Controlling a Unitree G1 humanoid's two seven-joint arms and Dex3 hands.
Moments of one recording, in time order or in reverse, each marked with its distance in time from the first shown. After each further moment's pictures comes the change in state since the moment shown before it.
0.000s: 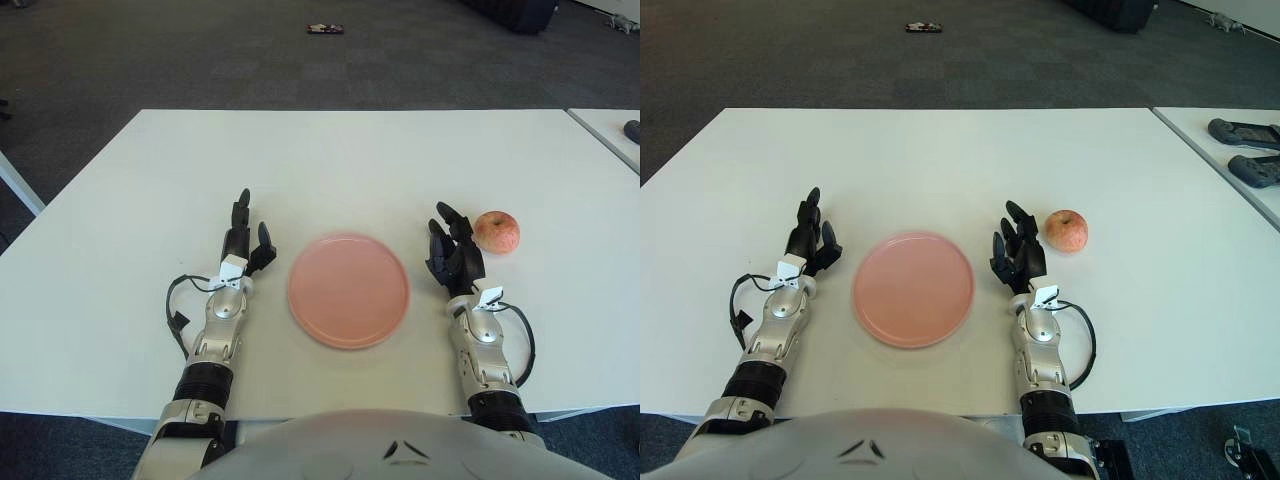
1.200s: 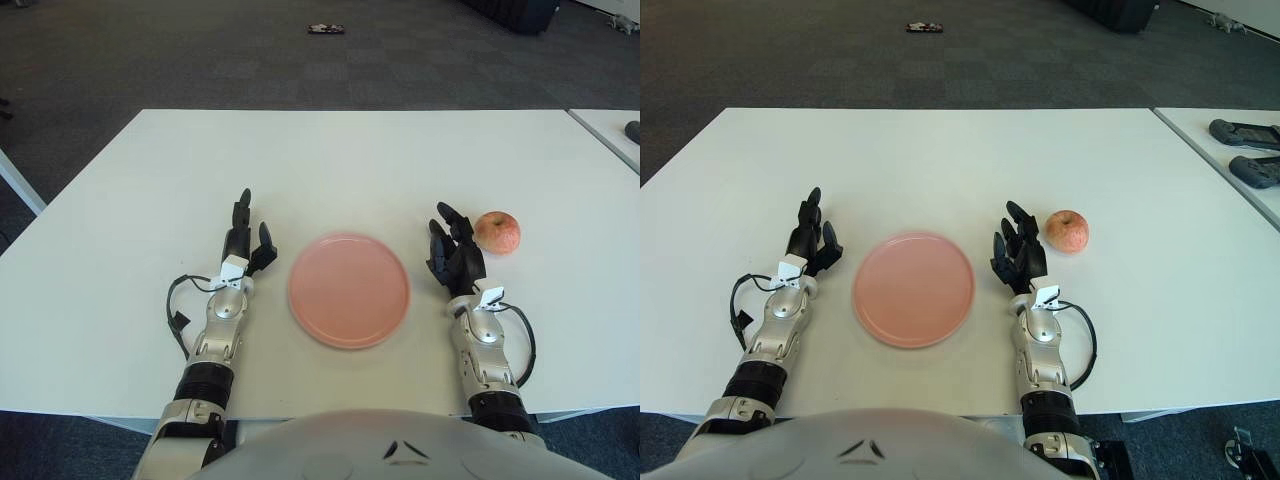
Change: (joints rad) left arm -0.001 -0.003 -0.005 0.001 0.003 -0.002 -0.001; right arm 0.028 -0.014 -0.003 -0.089 0.005 0.047 0.007
